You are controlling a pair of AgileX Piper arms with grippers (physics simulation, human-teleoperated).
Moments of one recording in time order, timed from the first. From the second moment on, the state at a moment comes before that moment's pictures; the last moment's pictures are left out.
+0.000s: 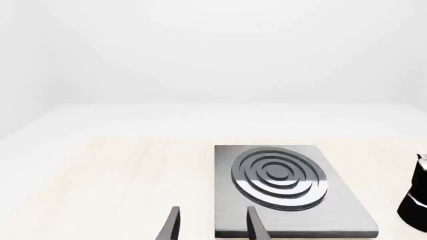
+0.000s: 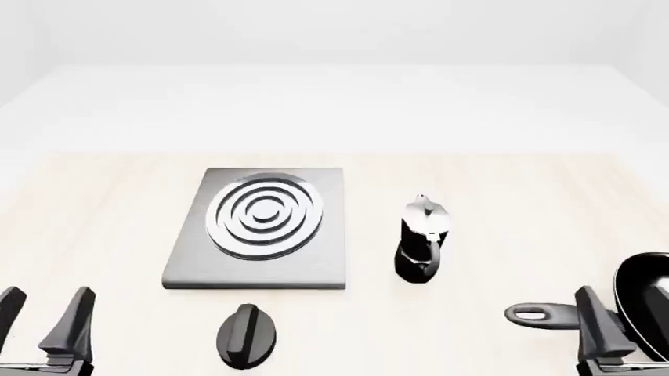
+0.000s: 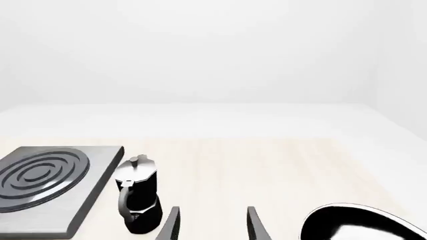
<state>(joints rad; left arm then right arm) 0.00 0.00 0.00 0.00 0.00 -0.01 0.00 0.00 0.00 0.00</state>
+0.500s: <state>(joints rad) 0.00 0.00 0.00 0.00 0.00 0.01 0.00 -0.04 0.03 0.02</state>
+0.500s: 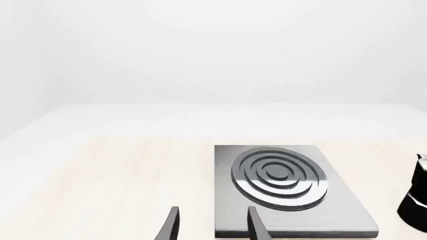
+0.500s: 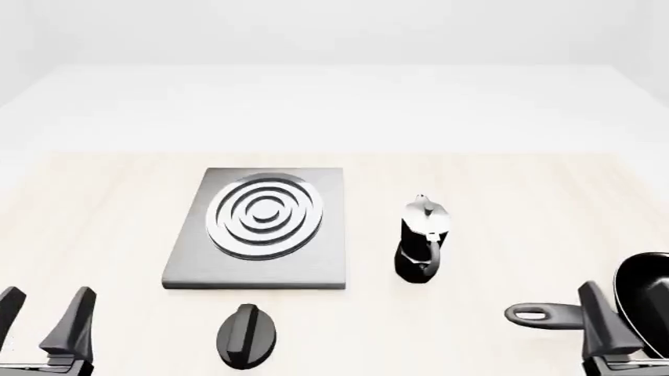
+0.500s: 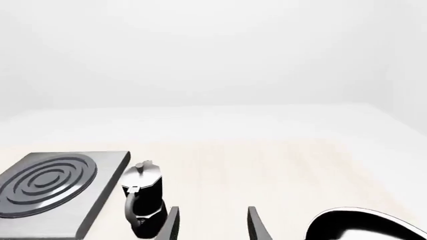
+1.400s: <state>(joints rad) 0.00 0.00 0.00 0.00 0.00 0.21 0.39 -0.11 -0.13 -0.03</state>
